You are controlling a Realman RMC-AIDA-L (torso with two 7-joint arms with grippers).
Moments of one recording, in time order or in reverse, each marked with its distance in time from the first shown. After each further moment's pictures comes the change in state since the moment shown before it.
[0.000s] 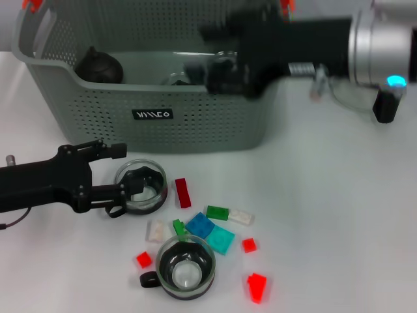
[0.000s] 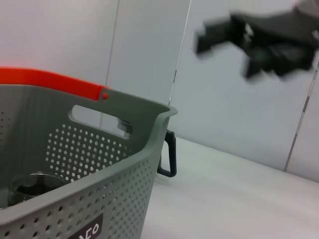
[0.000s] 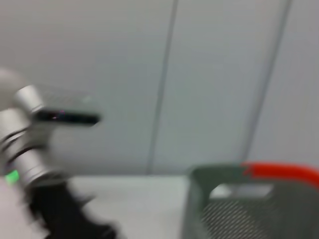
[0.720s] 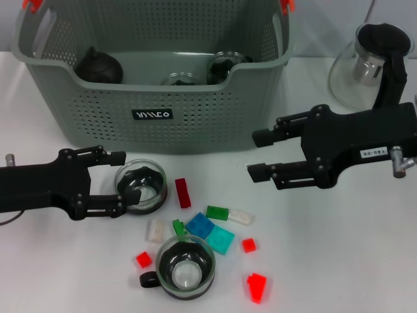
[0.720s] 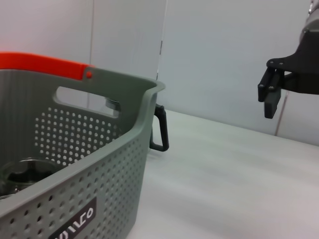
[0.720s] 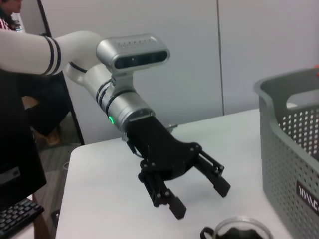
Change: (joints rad) left arm -0.021 0.007 0.011 0.045 0.076 0.008 0.037; right arm -0.017 -0.013 0.245 0.167 -0.057 -0.446 0.015
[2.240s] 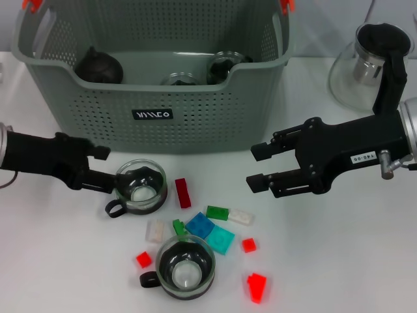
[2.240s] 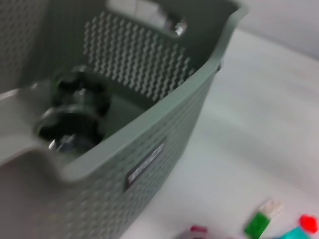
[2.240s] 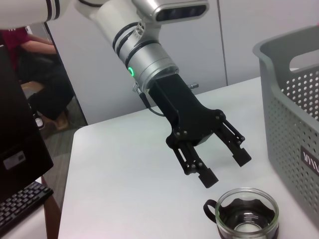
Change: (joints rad) left arm -0.083 -0.008 0.221 0.265 0.168 -0.128 -0.490; right arm 0.080 -0.008 0.021 0.128 -0.081 -0.005 0.008
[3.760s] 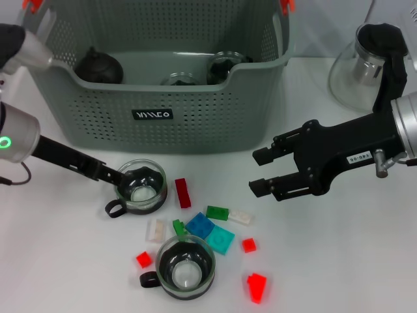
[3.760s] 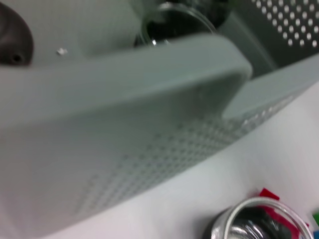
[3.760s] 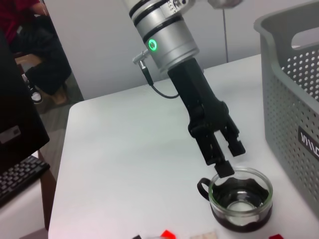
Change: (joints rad) left arm -0.077 -0.025 0.214 0.055 0.223 -0.126 -0.623; right arm 0.056 -0.007 0.005 0.039 -0.081 0.000 -0.007
